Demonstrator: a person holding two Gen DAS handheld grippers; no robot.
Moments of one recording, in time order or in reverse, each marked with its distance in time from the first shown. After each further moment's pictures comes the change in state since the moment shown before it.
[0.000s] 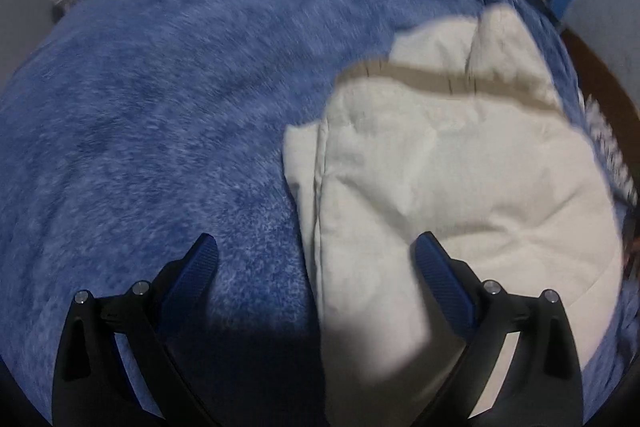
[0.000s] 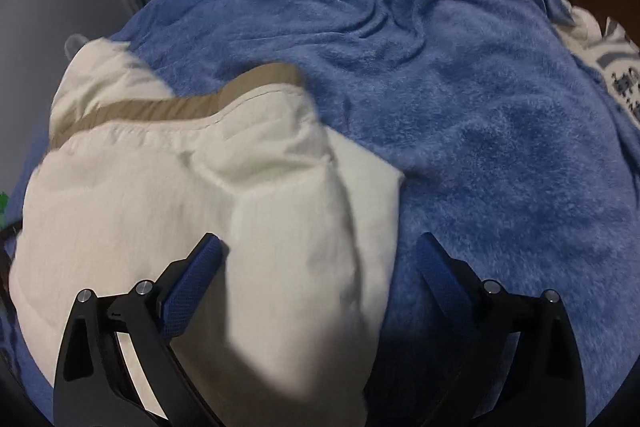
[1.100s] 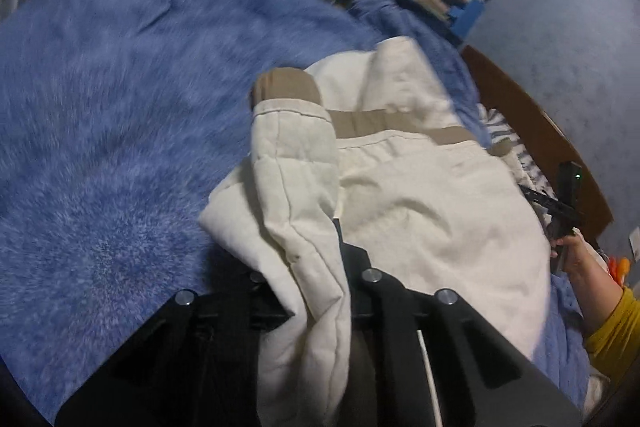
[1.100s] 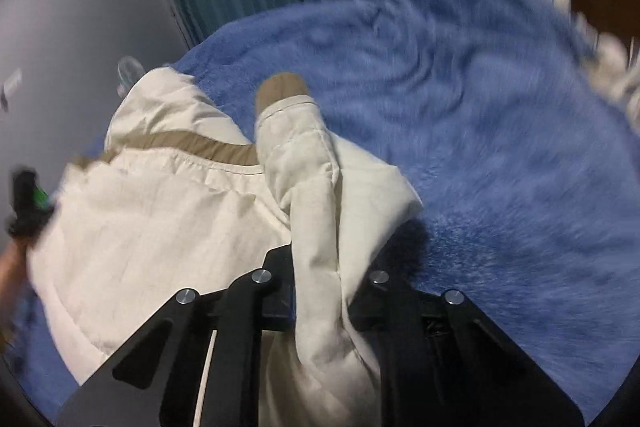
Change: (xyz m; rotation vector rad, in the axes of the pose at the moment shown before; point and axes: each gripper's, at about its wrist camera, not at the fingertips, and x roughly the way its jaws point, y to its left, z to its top) left arm -0.017 -0.036 0.025 0.068 -0.155 -0.416; right arm -0.053 0.027 -0.013 -0.126 -0.217 0.143
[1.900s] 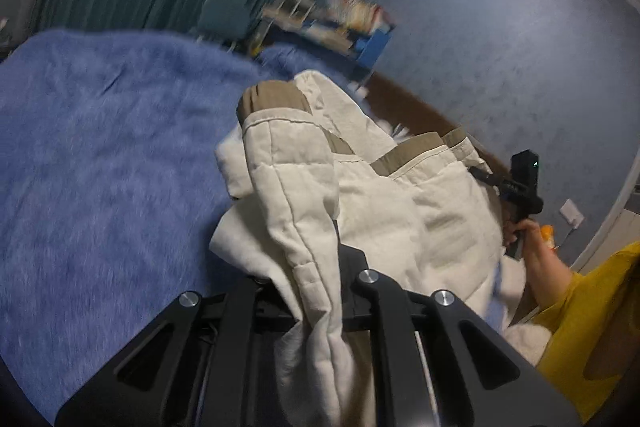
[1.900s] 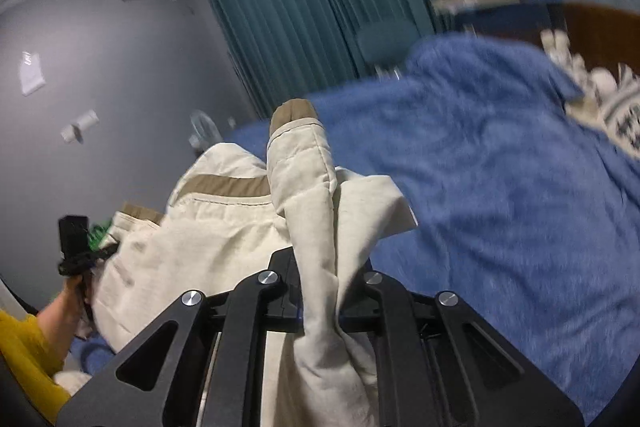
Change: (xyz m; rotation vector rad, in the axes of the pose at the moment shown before) left arm -0.174 -0.090 -0.083 0.070 -0.111 -0.177; right arm -0.211 0.034 -0.042 0.078 -0.138 0.197
